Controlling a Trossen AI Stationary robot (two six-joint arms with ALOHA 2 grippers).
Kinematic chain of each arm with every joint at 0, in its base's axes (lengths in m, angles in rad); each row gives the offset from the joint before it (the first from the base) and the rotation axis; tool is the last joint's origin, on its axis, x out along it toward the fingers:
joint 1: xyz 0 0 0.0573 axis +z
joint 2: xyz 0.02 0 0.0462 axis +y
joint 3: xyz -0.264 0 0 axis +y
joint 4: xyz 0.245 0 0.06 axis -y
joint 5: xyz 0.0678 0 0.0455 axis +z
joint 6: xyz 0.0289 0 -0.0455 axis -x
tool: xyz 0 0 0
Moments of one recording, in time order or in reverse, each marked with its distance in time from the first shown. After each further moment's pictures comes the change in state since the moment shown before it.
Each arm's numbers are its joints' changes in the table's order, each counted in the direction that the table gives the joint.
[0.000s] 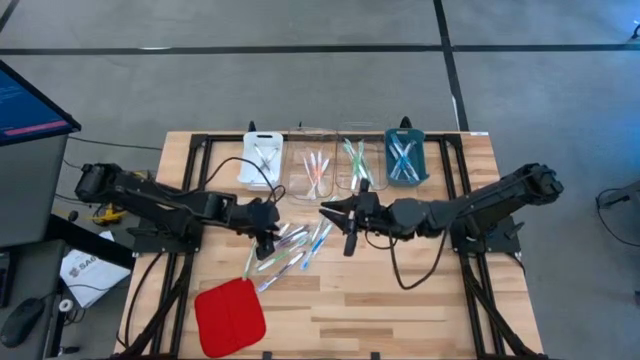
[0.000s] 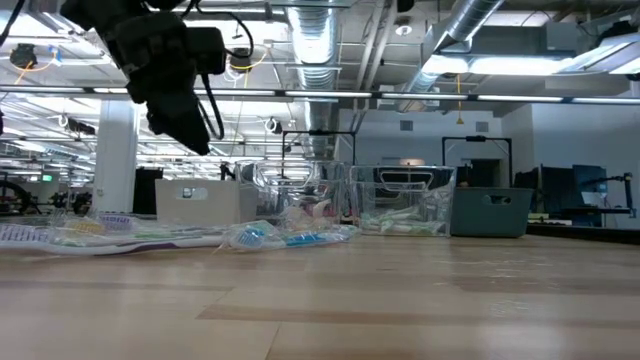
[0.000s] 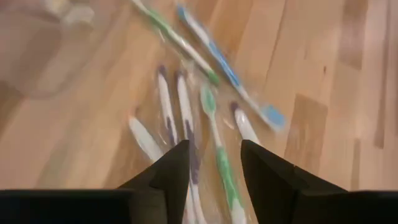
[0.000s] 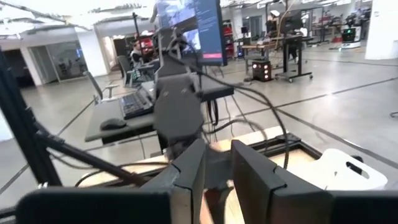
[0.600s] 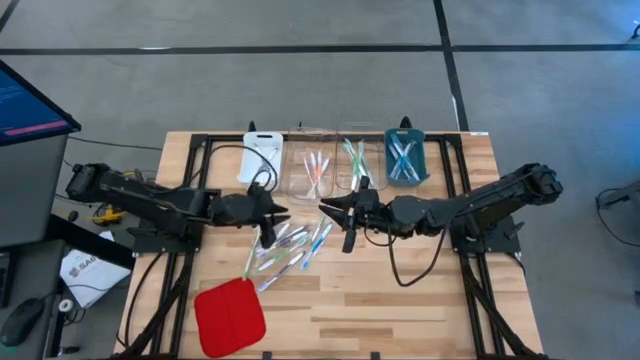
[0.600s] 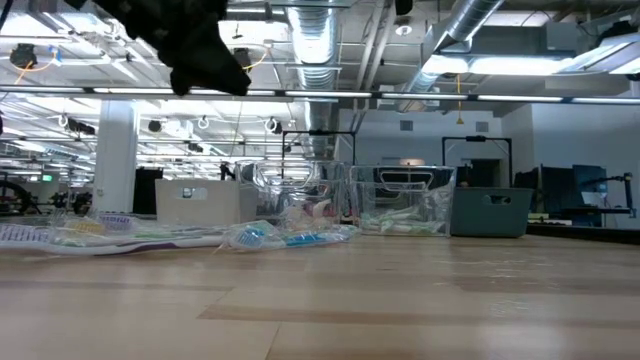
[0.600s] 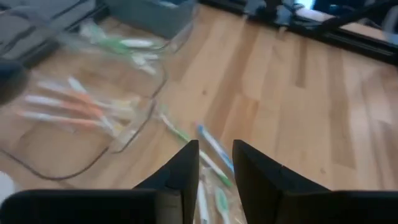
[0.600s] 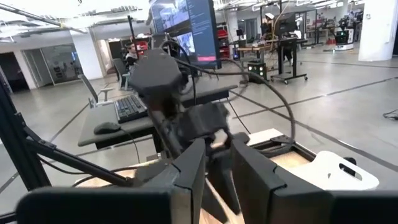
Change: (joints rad) left arm -0.027 -0.127 0.001 0.206 0.269 -0.093; right arm -0.022 0.000 0.000 0.008 0.001 0.001
